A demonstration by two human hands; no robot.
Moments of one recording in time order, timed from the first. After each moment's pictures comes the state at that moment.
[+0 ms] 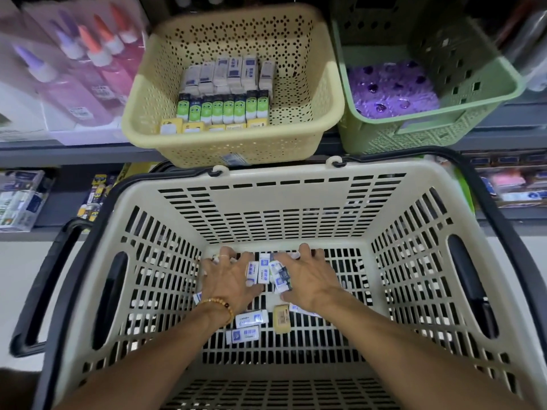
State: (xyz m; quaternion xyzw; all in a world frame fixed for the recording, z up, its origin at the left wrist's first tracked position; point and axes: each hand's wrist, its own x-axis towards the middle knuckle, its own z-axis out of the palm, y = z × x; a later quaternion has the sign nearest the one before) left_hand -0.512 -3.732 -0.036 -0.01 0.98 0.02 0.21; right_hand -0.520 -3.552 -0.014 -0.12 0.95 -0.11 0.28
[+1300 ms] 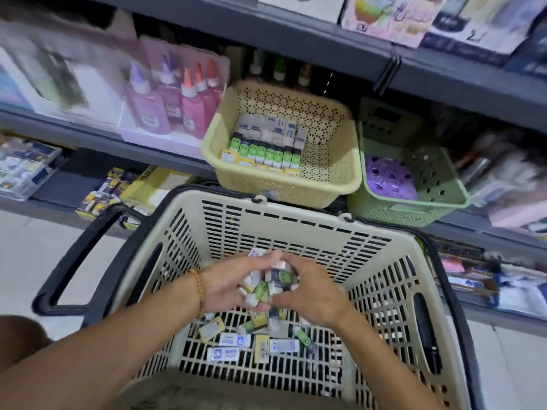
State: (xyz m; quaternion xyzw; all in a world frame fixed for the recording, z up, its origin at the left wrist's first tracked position) left_hand -0.524 -3.734 0.099 -0.12 0.52 0.72 0.43; right_hand -0.521 -3.554 0.115 -0.09 0.87 -0.41 0.26
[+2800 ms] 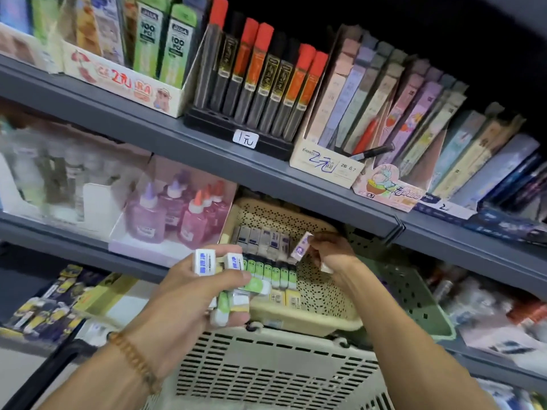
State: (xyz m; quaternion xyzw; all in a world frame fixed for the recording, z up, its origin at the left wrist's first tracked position) left_hand -0.590 -3.816 0.221 -0.08 0.48 0.87 0.07; right_hand -0.754 -3.580 0.202 0.14 0.84 -0.52 0.01
